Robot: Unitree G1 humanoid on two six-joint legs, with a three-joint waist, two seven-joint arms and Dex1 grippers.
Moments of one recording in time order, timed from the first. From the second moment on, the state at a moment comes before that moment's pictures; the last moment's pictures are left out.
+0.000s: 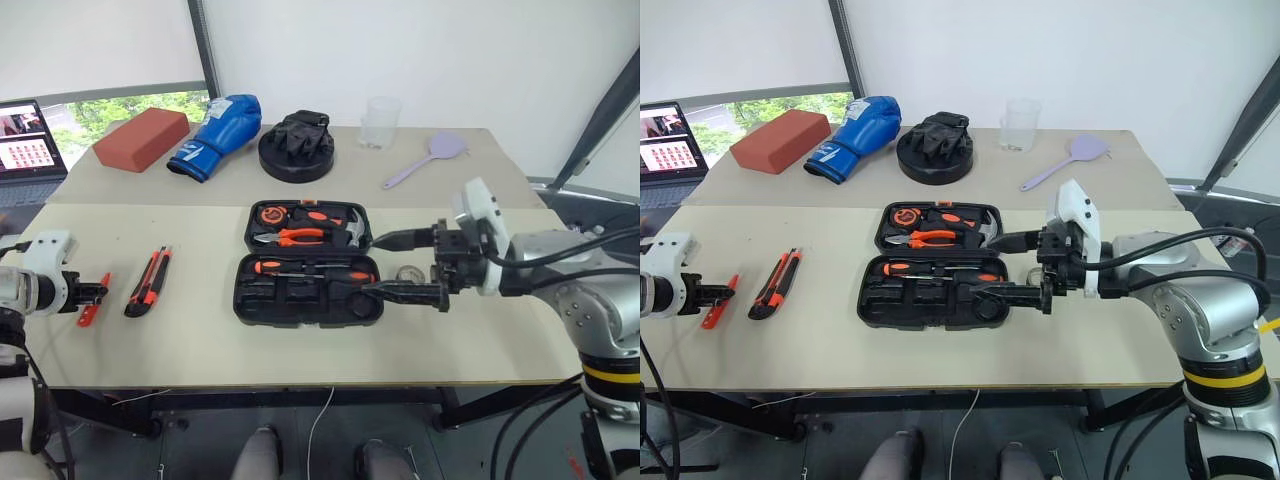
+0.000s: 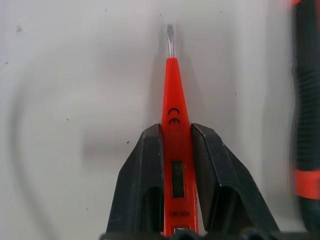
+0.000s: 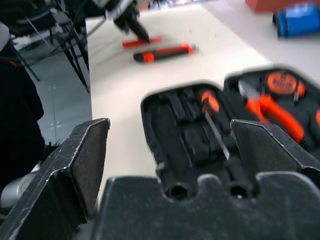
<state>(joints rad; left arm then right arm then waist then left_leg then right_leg) -0.80 1.04 0.01 0.76 -0.16 0.81 -0.89 -0.57 -0.82 -0.03 -0.40 0.73 0.86 1.03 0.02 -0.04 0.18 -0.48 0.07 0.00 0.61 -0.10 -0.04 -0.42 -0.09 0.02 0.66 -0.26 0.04</state>
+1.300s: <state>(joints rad) -1.09 0.58 -0.50 0.60 0.12 0.26 -1.48 -0.41 -0.84 -0.10 -0.52 0.77 0.86 0.82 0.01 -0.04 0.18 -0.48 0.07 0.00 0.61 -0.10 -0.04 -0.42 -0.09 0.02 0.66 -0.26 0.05</state>
